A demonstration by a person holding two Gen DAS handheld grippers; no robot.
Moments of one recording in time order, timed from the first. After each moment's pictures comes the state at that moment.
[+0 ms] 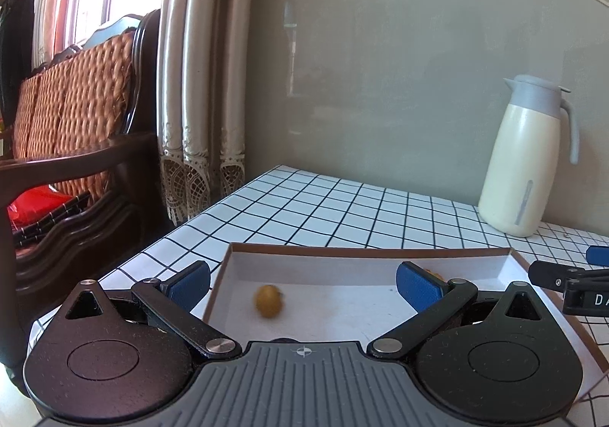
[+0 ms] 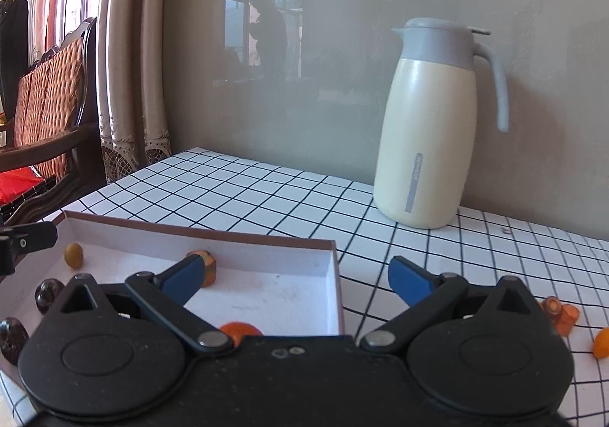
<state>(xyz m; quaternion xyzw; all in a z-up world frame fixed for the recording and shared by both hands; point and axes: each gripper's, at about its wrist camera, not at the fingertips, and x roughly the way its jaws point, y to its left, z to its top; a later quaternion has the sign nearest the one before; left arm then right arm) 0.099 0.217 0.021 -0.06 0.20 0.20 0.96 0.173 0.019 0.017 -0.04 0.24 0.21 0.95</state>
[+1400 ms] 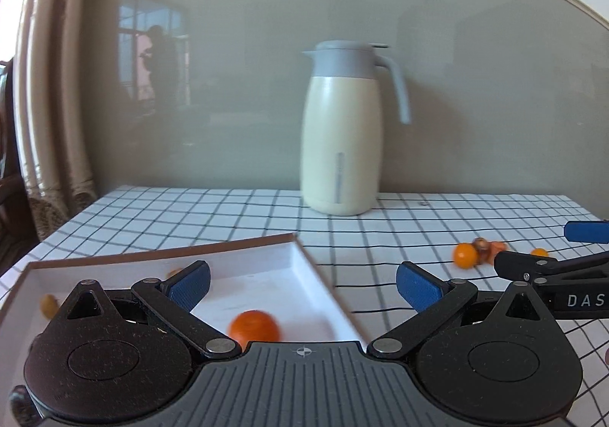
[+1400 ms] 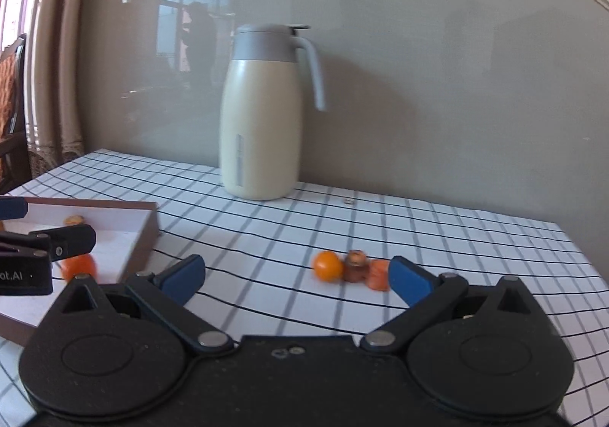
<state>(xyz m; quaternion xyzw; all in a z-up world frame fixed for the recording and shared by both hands) 0.140 0.030 0.024 0.00 0.20 0.04 0.98 0.147 -0.143 0.016 -0.04 0.23 0.09 0.97</state>
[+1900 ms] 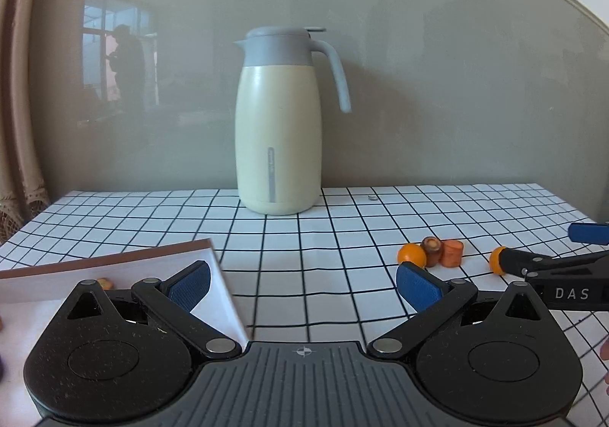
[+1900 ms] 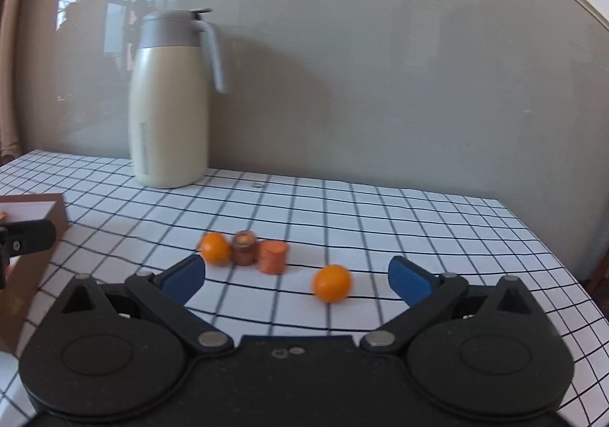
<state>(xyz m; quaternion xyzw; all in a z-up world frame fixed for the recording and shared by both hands) 0.175 -0.029 0.015 0.01 0.21 0.00 0.98 0.165 -0.209 -0.004 -0.03 0.24 0.01 0.97</state>
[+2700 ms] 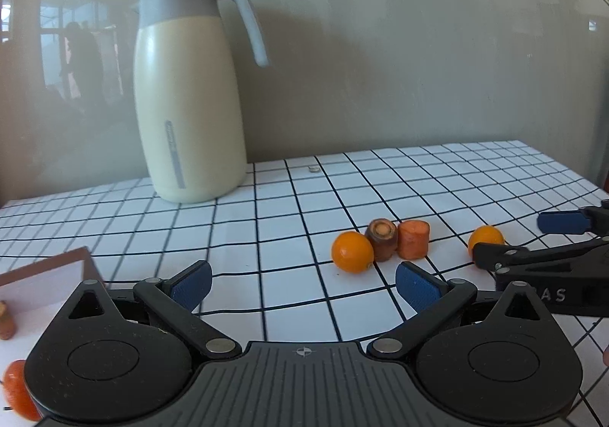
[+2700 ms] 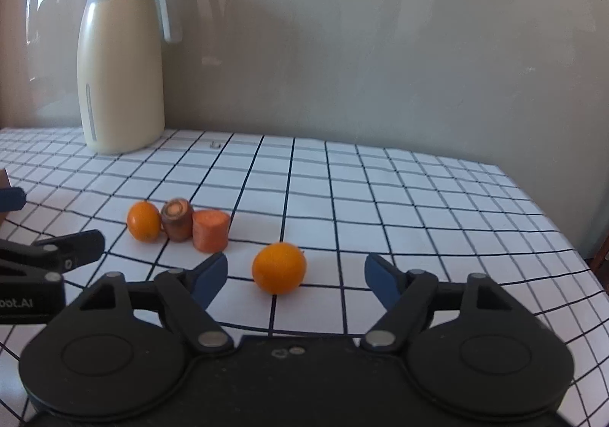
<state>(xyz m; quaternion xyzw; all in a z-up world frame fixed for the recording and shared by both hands) 0.248 -0.105 -0.023 0.05 0.26 -0.05 0.96 0.217 -0.240 -0.039 -0.03 0.30 0.00 0.95</state>
